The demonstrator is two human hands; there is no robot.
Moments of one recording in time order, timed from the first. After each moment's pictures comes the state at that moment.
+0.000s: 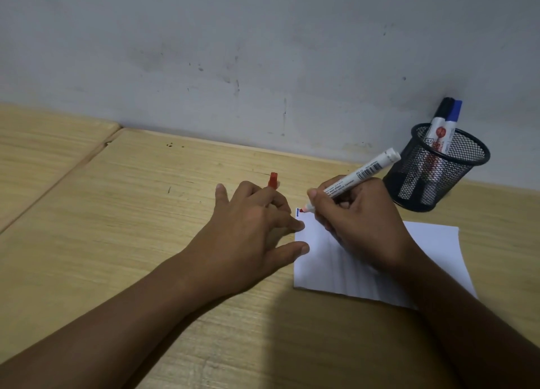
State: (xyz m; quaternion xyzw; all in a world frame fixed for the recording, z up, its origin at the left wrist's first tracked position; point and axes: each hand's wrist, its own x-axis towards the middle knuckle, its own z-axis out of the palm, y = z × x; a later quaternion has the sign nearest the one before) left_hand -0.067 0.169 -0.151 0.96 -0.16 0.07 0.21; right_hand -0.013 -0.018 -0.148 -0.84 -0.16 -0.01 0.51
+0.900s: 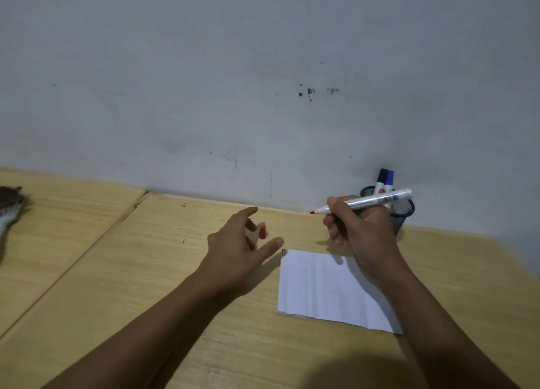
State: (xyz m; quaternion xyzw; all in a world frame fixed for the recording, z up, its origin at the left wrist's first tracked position) left_hand -0.056 0.165 -0.134 0.90 0.03 0.10 0.43; right_hand -0.020 -0.043 -0.089 -0.67 -0.06 -0.06 0.74
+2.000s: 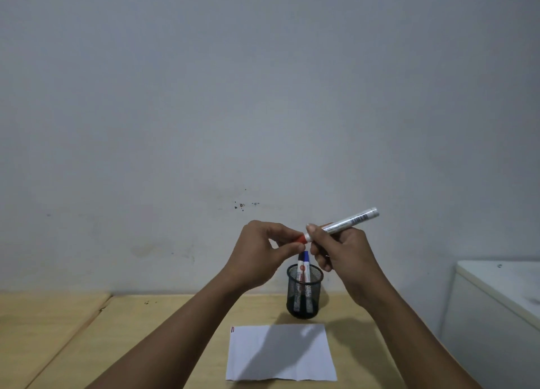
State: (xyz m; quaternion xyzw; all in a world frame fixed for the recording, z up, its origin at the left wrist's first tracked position) left_hand -0.094 0.047 0.056 0.81 -0.25 0.21 0.49; right_hand -0.110 -0.125 0.054 -0.70 -0.13 -0.15 0.69
